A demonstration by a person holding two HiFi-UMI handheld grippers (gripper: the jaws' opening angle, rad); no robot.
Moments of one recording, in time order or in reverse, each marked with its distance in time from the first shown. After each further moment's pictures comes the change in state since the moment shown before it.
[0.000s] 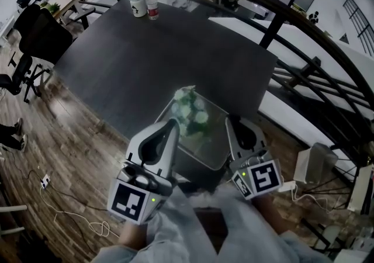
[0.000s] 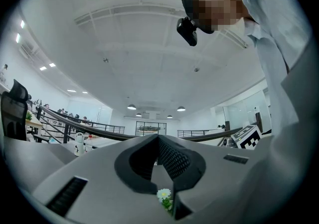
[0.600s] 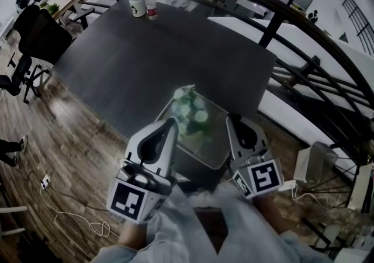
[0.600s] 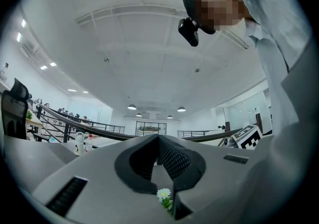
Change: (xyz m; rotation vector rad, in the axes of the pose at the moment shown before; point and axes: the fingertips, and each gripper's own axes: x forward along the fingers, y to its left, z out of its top) left arm 0.000 0.000 0.001 -0.008 -0.002 0.003; right arm -0.003 -0.003 0.002 -0.024 0.007 -0.008
